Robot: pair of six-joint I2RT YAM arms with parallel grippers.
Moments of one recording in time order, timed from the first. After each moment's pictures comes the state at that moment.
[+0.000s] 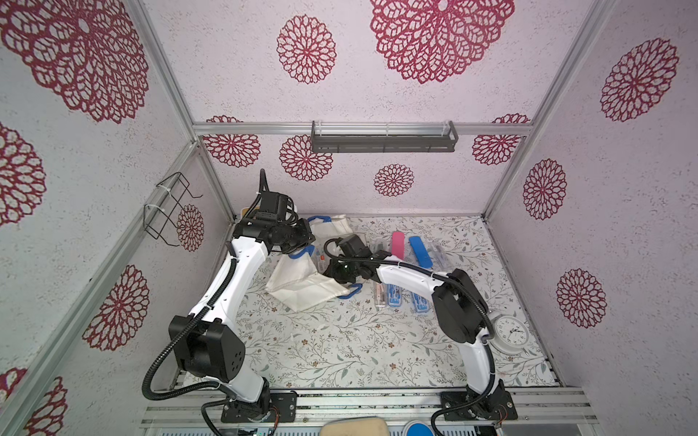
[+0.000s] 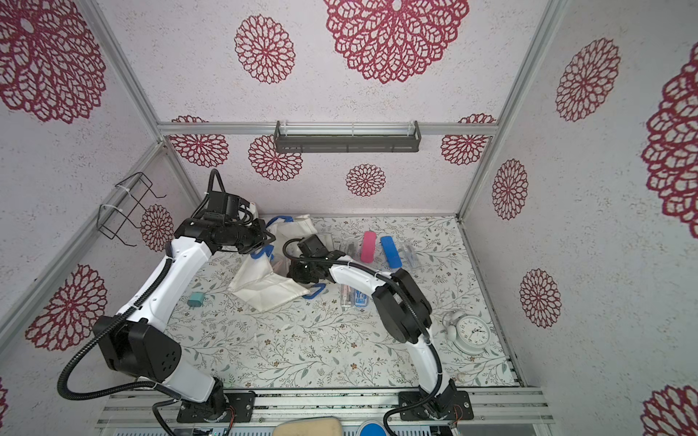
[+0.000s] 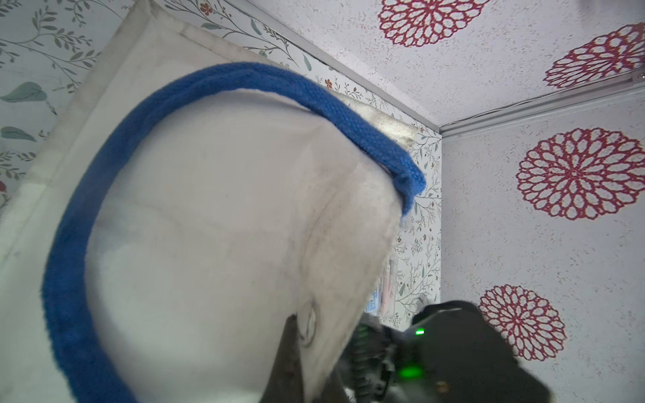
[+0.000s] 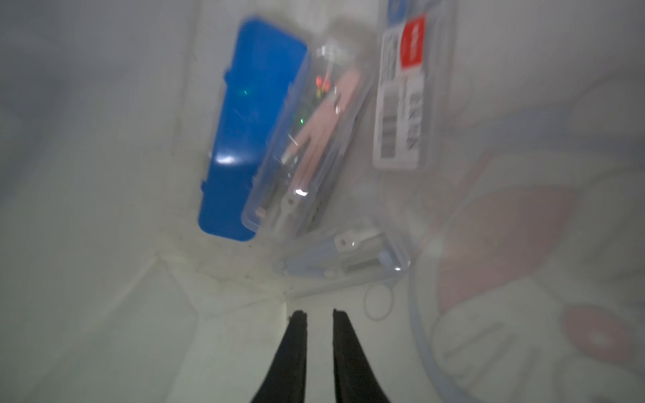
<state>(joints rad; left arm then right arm) -0.20 1.61 1.63 -0.87 0.36 -0.57 0.84 2.14 1.70 -0.37 -0.35 0.76</state>
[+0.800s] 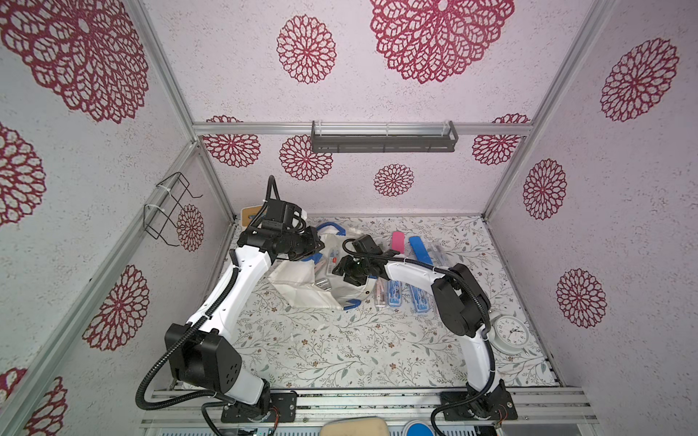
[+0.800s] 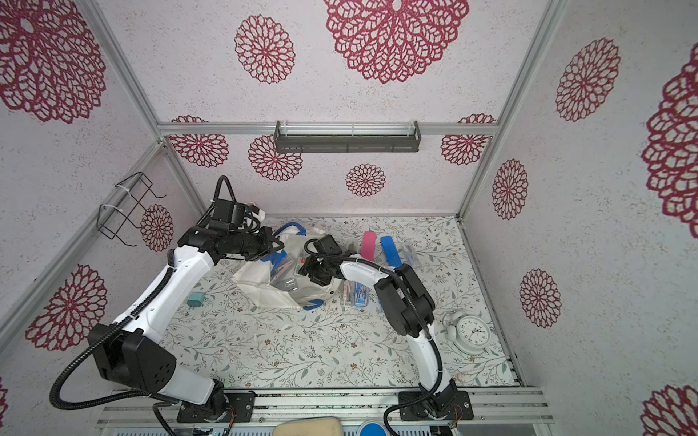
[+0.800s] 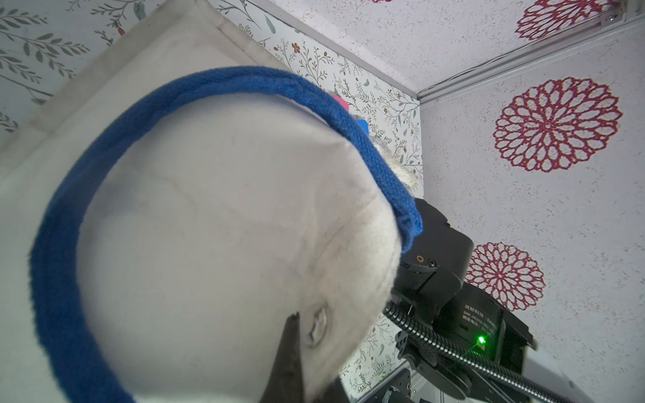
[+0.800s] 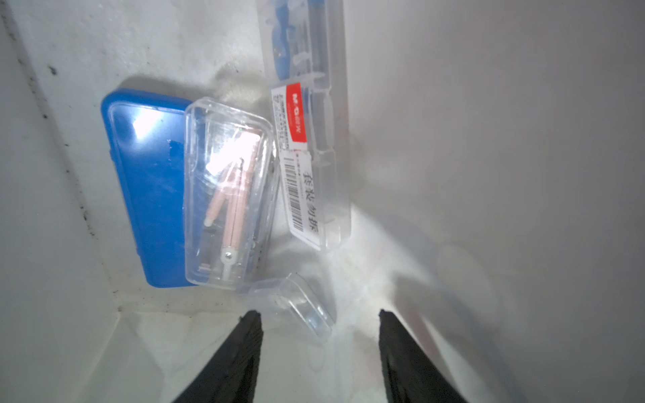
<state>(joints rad) -0.25 1.53 1.52 -0.82 0.42 -0.57 0.72 2.14 1.60 -0.29 -0.35 1.06</state>
